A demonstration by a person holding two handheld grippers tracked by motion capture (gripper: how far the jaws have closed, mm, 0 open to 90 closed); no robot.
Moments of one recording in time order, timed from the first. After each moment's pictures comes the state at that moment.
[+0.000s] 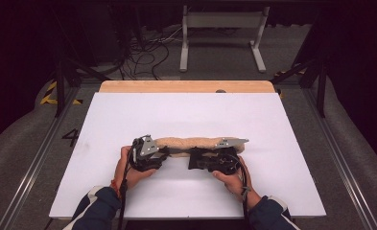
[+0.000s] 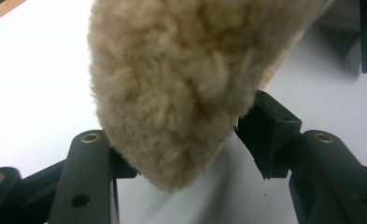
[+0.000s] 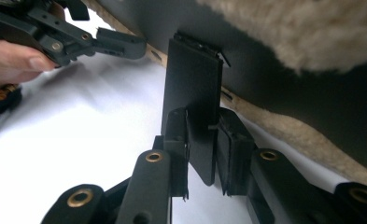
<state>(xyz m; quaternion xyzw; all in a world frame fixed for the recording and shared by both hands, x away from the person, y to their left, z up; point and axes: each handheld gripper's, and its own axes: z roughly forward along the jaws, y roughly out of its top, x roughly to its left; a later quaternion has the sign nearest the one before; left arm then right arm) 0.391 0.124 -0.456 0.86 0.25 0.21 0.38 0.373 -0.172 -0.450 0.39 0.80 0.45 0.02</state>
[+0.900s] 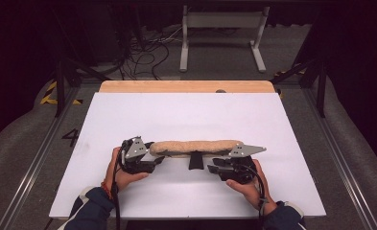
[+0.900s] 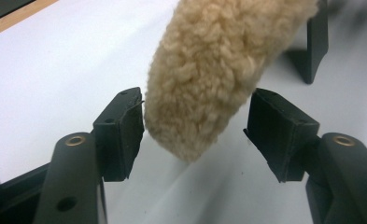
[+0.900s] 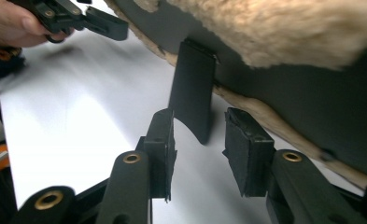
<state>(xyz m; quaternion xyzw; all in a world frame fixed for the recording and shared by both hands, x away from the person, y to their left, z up) 0.380 0.152 -0.447 0.85 0.24 0.18 0.44 0.337 -0.204 -0.424 0.34 0.82 0.45 0.09</state>
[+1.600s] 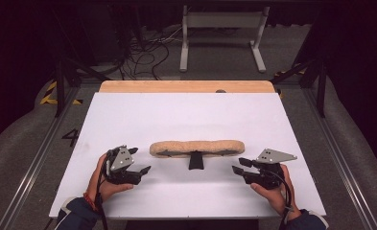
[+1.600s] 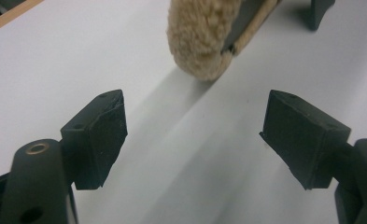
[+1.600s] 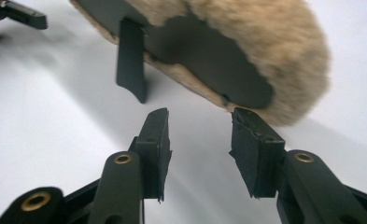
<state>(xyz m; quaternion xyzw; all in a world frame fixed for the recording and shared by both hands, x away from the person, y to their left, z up) 0.351 0.185 -0.450 0.86 0.24 0.21 0.40 0.316 -0.268 -0.419 0.36 0.81 0.44 0.16</state>
